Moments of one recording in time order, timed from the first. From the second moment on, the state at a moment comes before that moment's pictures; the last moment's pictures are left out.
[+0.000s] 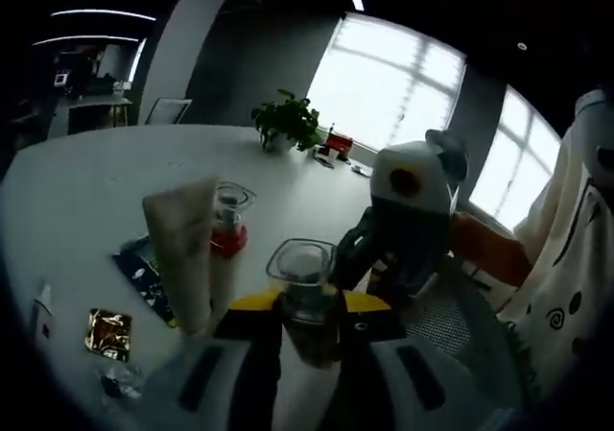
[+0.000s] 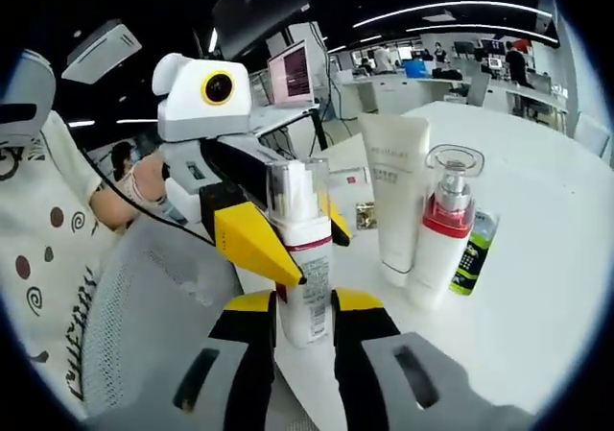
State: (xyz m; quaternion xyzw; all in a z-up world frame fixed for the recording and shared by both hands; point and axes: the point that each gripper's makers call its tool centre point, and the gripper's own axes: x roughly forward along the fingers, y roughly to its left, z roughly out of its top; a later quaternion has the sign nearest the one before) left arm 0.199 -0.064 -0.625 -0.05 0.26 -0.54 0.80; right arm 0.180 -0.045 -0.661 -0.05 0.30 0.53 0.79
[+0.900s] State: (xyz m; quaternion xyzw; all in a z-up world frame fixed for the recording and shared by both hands) left arm 0.215 -0.077 -0.669 0.07 0.28 -0.51 0.81; right arm 0.206 -0.056 -0.709 -0.16 0.33 0.51 0.78
